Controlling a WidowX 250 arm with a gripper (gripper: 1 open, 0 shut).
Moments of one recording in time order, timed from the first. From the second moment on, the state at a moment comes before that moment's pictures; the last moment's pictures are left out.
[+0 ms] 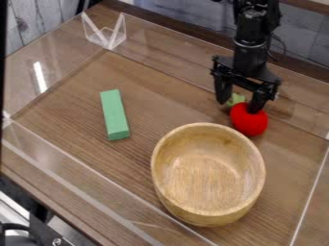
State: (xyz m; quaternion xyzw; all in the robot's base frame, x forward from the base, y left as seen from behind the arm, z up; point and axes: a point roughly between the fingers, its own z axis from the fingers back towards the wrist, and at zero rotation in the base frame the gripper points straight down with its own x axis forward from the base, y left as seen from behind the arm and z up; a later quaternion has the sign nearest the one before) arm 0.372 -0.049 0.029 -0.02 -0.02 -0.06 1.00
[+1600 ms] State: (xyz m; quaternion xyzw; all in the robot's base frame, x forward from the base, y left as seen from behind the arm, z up) arm 0.364 -0.061 0.020 -0.02 0.02 0.04 1.00
